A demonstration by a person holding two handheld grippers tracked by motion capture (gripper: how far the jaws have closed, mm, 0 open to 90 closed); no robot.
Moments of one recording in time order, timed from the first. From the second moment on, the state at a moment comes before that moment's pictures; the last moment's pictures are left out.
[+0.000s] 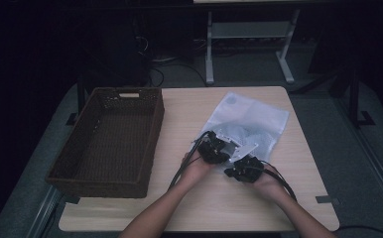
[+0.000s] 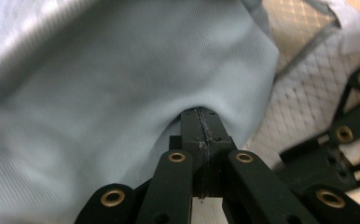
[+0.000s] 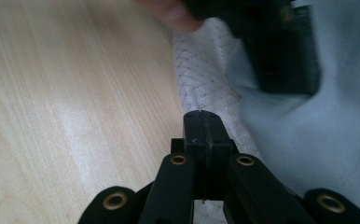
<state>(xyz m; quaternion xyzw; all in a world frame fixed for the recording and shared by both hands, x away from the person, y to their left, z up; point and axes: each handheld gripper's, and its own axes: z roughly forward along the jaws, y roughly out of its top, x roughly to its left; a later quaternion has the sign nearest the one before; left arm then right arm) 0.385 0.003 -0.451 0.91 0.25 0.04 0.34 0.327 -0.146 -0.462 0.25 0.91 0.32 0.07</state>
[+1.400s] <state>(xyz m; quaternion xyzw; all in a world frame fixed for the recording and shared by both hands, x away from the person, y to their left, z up) 0.449 -0.028 -0.454 0.87 0.32 0.10 0.35 0.321 -0.144 -0.460 0.22 0.92 0.32 0.05</state>
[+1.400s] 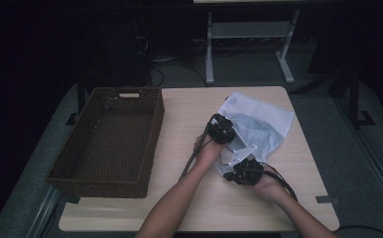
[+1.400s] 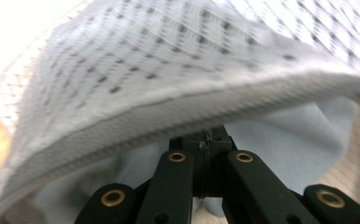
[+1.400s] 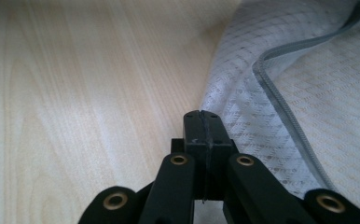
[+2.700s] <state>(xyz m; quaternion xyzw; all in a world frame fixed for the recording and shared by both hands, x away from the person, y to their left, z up) 0.424 -0.028 -0.434 0.87 0.28 0.03 0.39 0.314 -0.150 -0.460 0.21 0.93 0.31 0.06</state>
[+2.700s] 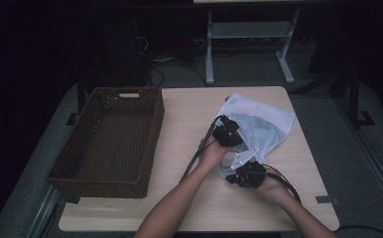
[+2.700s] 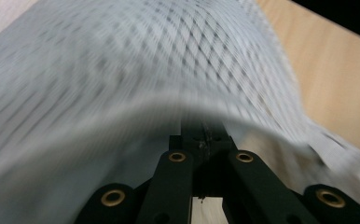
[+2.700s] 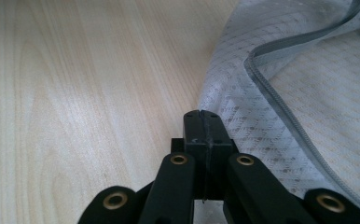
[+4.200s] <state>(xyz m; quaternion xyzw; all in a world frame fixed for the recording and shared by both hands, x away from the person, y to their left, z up) 0.374 0.046 -0.415 0.91 0.23 0.07 0.33 0.320 -0.157 -0.459 0.24 0.92 0.30 0.06</state>
